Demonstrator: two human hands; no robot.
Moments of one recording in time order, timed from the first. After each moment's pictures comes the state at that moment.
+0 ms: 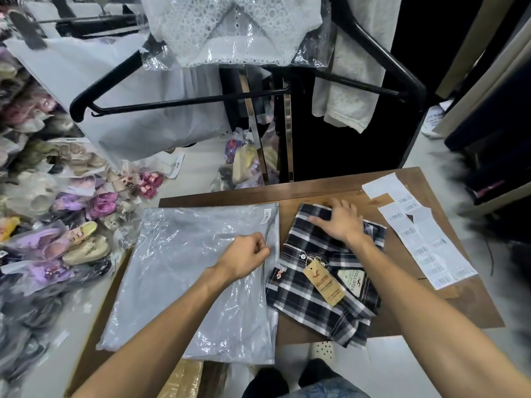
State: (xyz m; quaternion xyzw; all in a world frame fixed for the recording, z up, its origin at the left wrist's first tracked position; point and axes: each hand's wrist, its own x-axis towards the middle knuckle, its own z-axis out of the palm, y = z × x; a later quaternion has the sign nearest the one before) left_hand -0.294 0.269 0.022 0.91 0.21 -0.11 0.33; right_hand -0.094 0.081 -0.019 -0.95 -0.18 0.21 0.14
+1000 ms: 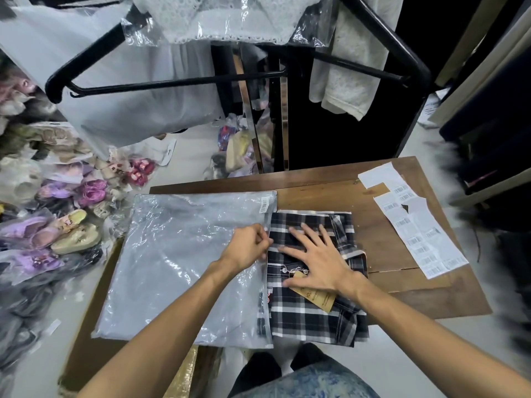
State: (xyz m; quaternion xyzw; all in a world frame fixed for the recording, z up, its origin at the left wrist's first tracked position) left_hand -0.284 0.252 0.004 0.86 0.26 -0.10 0.42; right_hand -0.189 0.047 -0.054 -0.82 -0.55 0.15 0.02
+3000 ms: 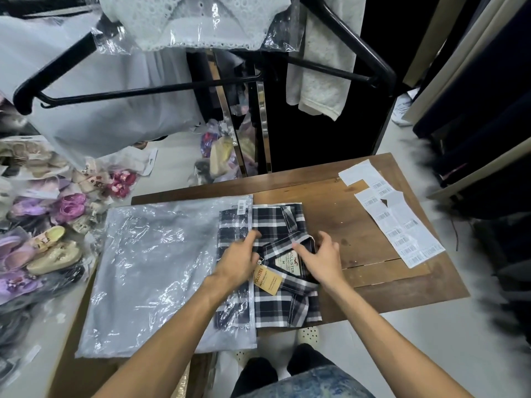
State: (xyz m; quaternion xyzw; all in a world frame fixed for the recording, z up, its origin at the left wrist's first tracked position) left_hand -0.299 0.231 0.007 0.92 0.19 -0.15 0.32; right_hand -0.208 0.038 -0.031 -0.84 0.03 0.29 0.46
